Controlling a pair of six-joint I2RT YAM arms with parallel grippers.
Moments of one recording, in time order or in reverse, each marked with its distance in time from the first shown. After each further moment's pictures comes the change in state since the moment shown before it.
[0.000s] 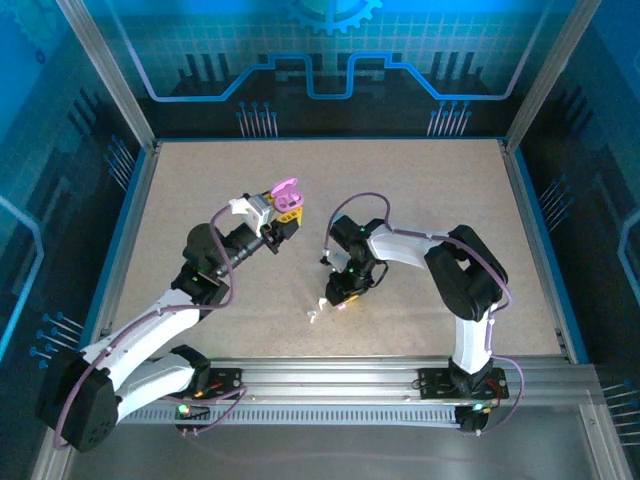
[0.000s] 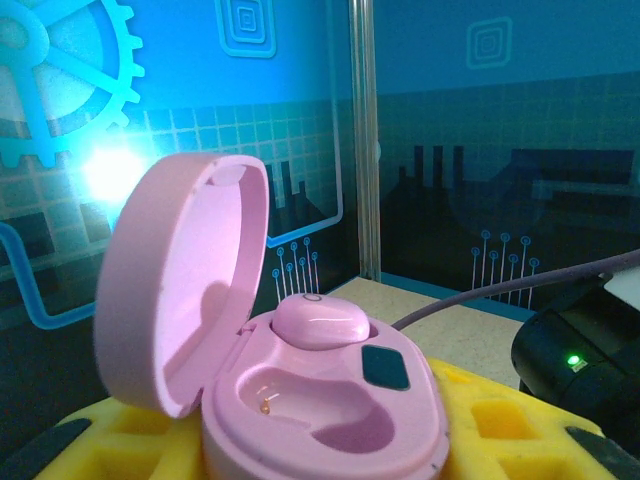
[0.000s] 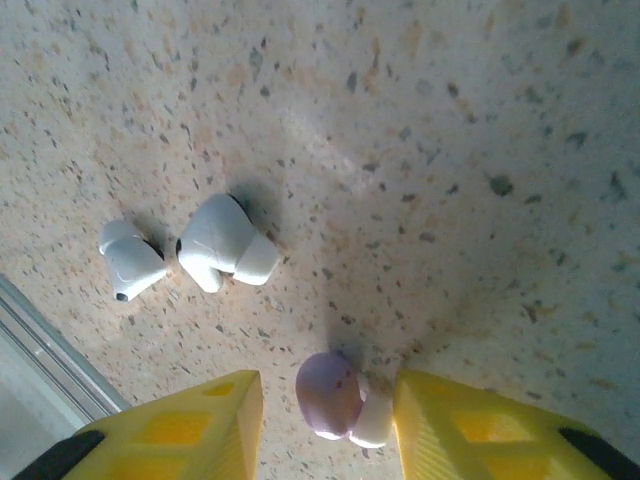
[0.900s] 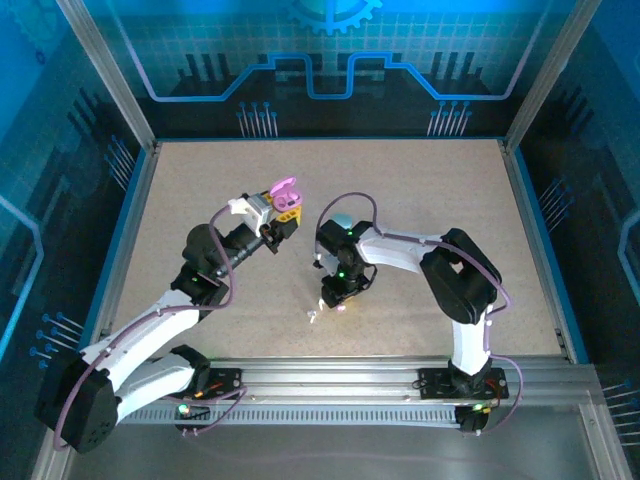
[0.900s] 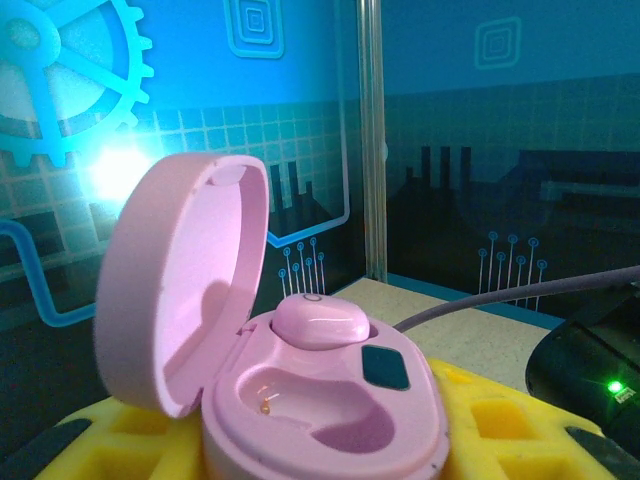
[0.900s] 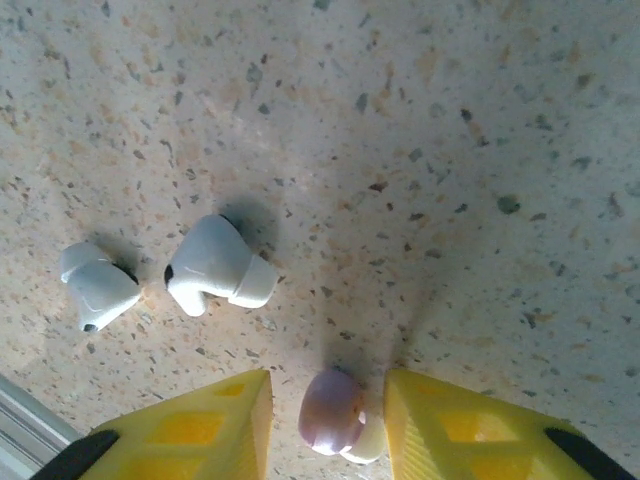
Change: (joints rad) left arm 0.000 -0.004 -0.002 0.000 -0.016 0.001; right arm 0.080 0.022 0.073 -0.053 0.164 0.048
